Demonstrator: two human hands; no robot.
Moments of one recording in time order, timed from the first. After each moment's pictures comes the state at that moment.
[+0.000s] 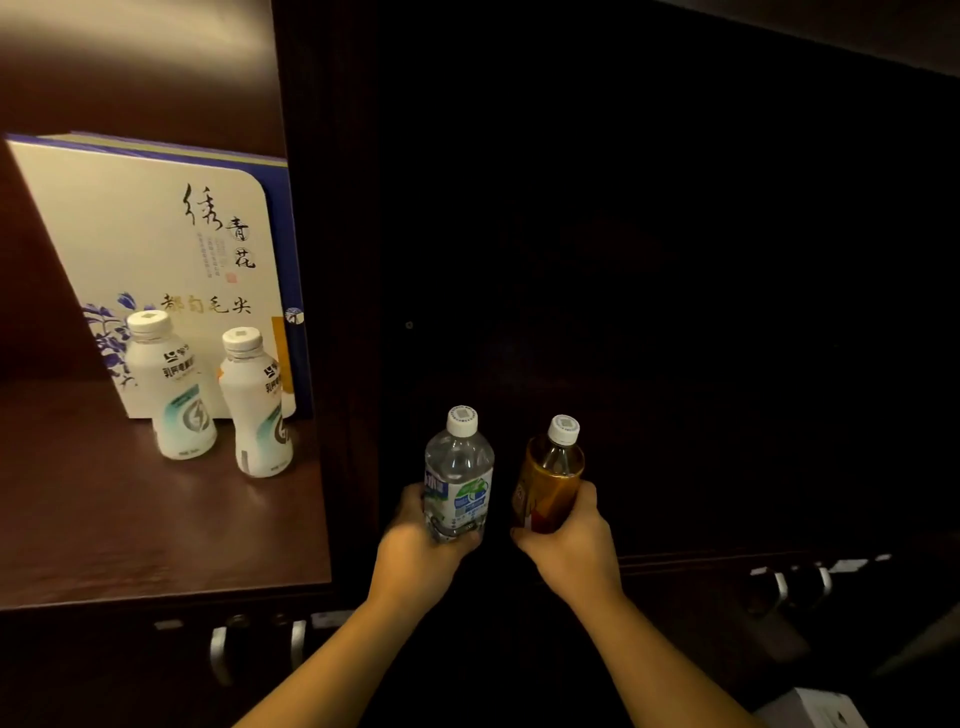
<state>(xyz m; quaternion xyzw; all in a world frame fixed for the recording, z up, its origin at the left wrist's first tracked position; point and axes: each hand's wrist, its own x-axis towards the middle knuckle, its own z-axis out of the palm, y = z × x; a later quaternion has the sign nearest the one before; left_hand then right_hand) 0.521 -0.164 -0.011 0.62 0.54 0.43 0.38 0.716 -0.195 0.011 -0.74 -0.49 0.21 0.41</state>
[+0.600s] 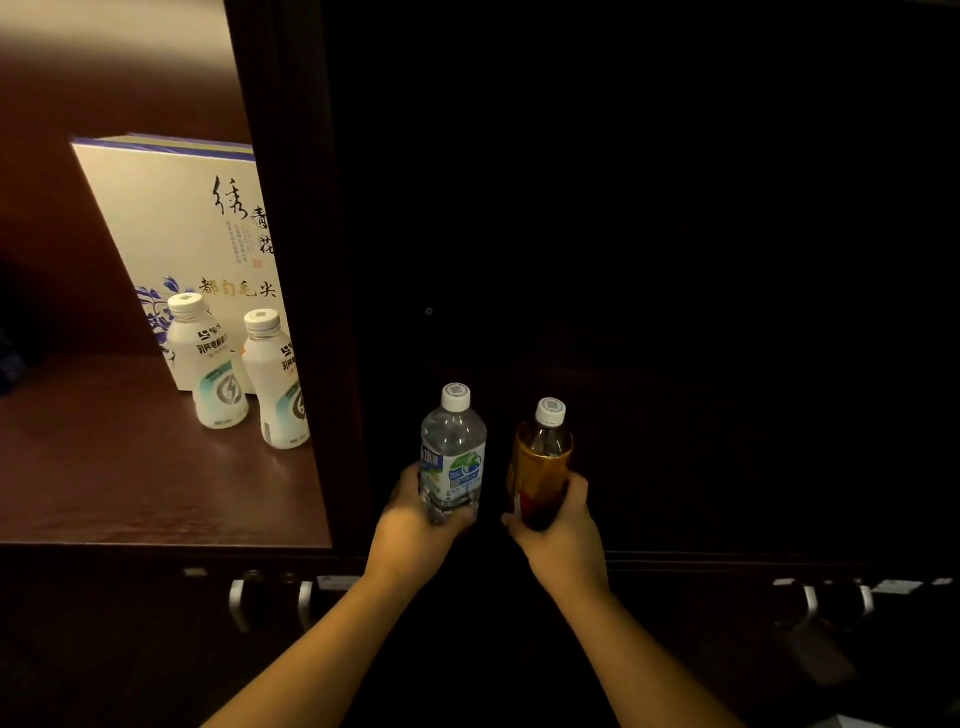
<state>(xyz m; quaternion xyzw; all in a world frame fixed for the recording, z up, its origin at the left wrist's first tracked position) 0.533 -0.171 -0.011 0.60 0.58 0.43 0.33 0.722 -0.195 -0.003 -0.70 -0.51 0.26 0.41</state>
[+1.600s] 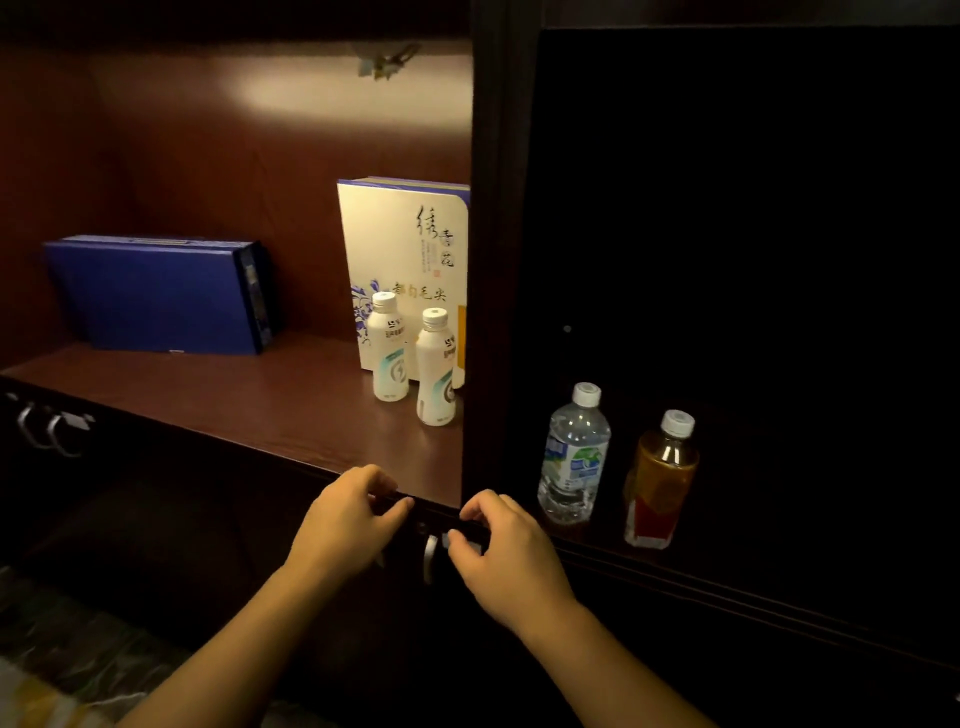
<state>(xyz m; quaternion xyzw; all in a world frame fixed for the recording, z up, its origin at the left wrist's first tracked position) 0.372 -0.284 0.033 0.56 0.75 0.34 0.08 0.582 -0.265 0.036 -0.45 -0.80 0.22 0.32</state>
